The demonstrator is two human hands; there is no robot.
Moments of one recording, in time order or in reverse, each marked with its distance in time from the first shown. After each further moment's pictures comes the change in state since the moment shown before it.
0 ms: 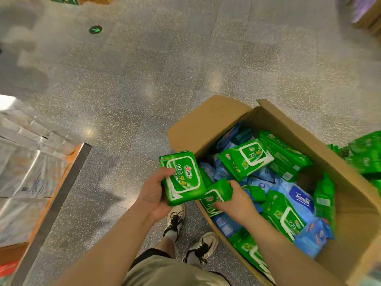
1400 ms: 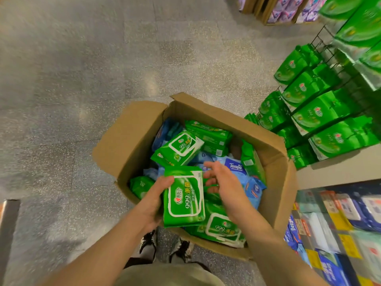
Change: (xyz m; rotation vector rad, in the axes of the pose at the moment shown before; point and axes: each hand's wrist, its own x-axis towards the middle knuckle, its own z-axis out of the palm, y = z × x) left_hand 0.007 -0.087 0.100 0.380 -0.395 -0.313; right_hand -0.107 0.018 -0.098 0.887 0.343 0.022
